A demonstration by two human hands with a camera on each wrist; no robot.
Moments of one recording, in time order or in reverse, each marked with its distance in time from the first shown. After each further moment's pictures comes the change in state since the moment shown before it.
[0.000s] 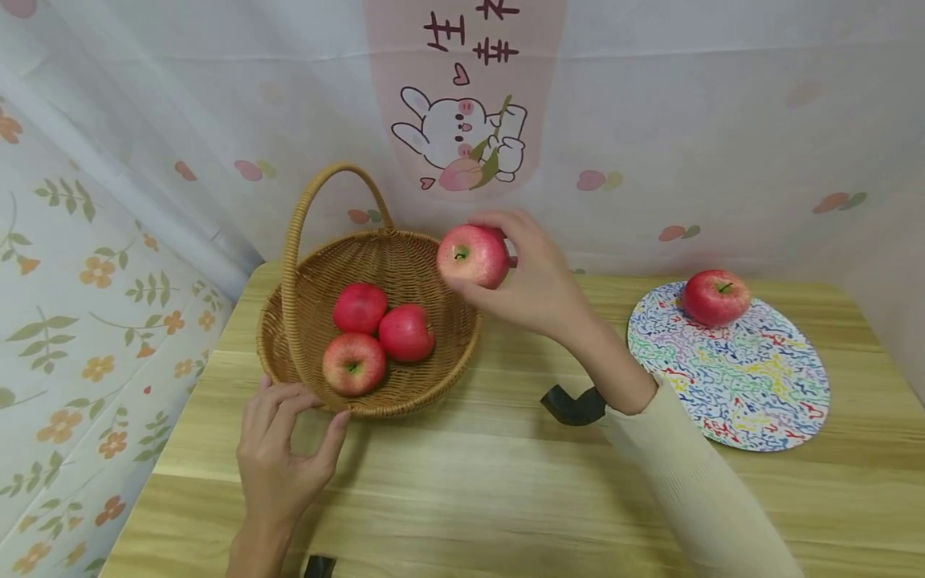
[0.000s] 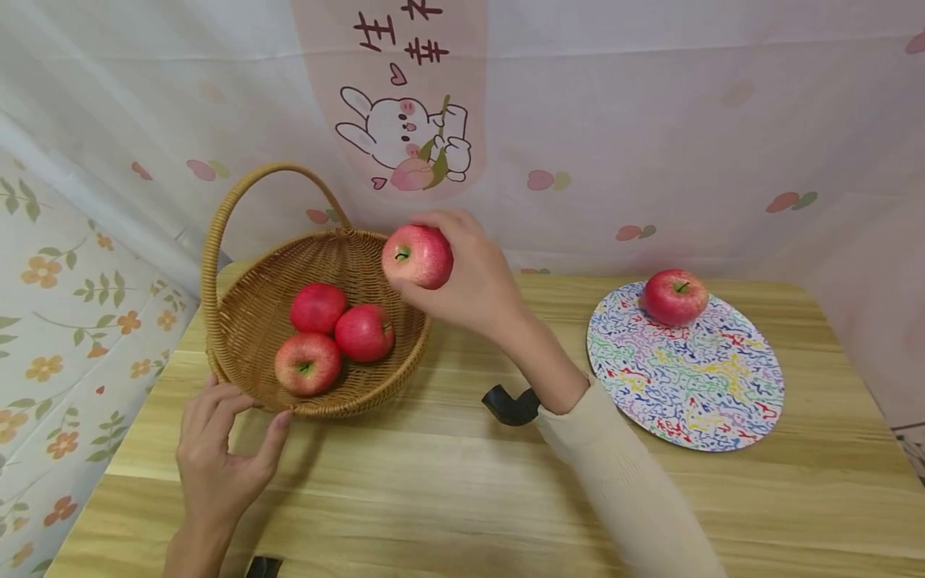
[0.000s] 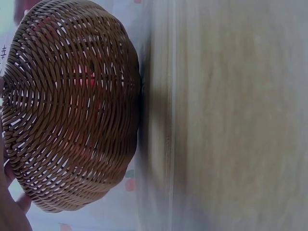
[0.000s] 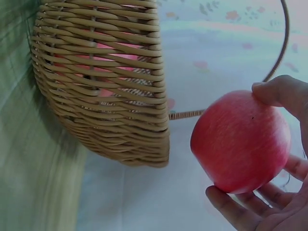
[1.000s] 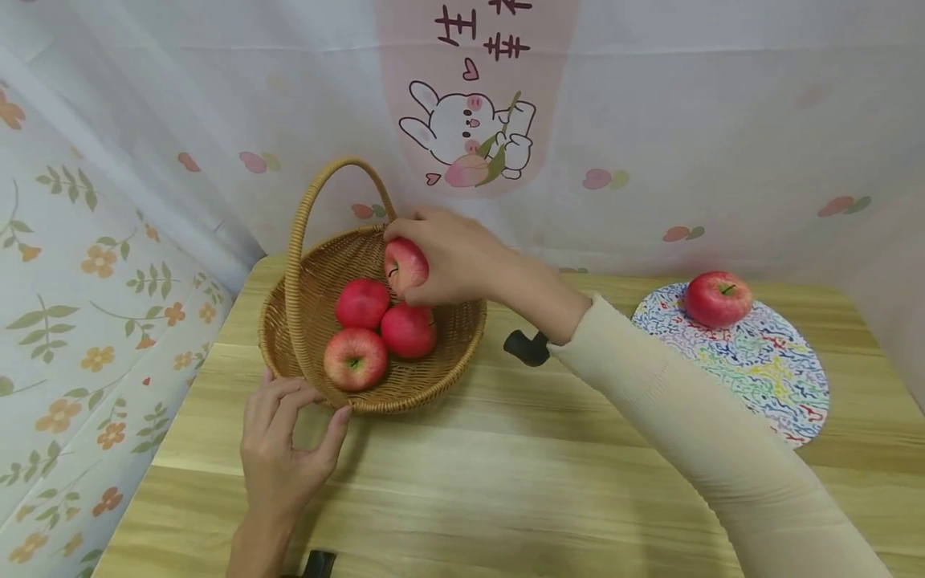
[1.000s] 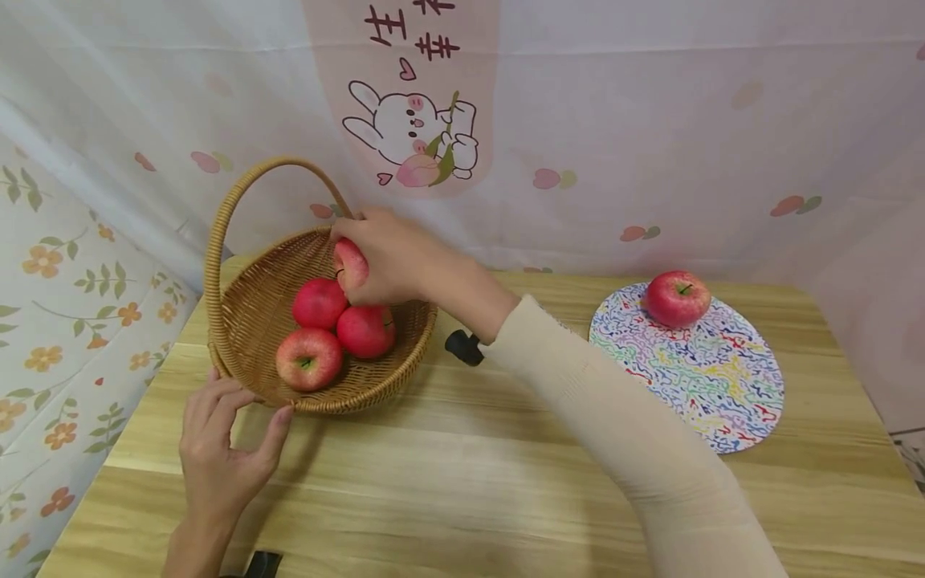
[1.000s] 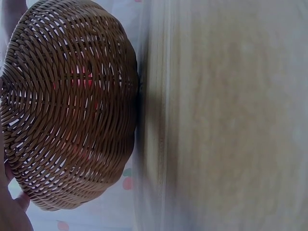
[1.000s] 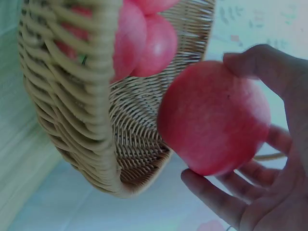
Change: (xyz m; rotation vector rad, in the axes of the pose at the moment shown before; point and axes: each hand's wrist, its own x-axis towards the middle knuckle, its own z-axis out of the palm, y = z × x) left_hand -0.003 -0.004 0.000 -0.021 0.004 -0.012; right_hand 0.067 -0.037 0.042 -0.447 -0.511 -0.219
